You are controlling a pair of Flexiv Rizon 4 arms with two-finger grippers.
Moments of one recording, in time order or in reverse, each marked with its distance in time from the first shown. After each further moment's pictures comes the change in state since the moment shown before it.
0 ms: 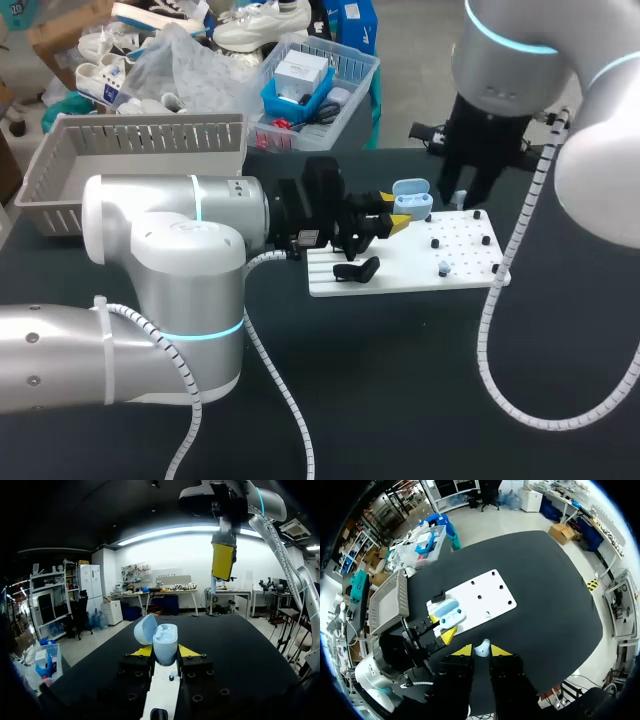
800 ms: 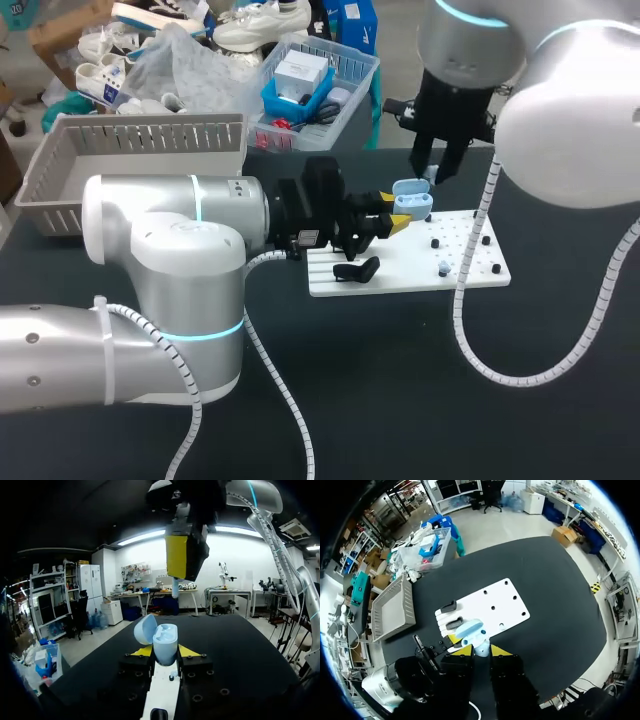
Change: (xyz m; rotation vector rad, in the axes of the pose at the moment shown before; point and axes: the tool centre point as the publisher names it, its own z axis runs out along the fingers) left arm 0.000 0.000 0.000 0.000 0.000 0.000; right arm -0.031 0.041 0.014 -0.035 0.002 -0.012
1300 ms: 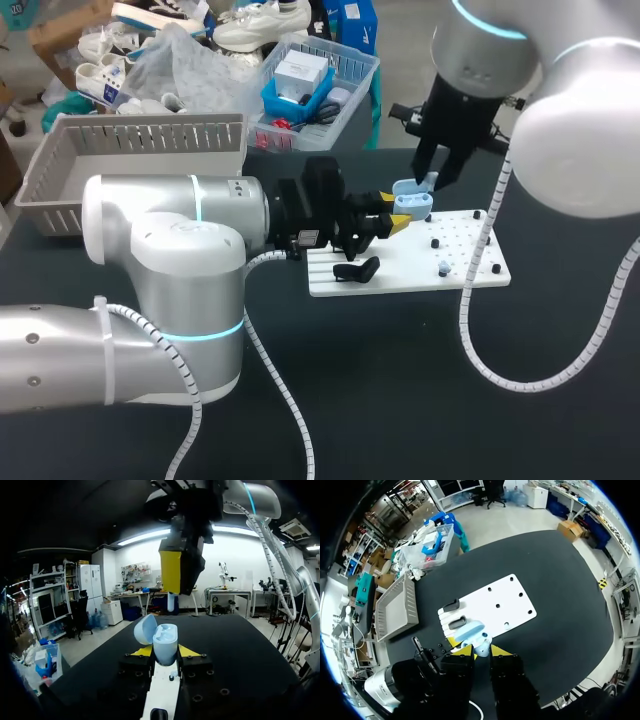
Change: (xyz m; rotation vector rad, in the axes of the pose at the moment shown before) left arm 0.000 0.000 0.000 0.000 0.000 0.000; right arm -0.002 -0.005 0.015 -0.041 0.023 0.012
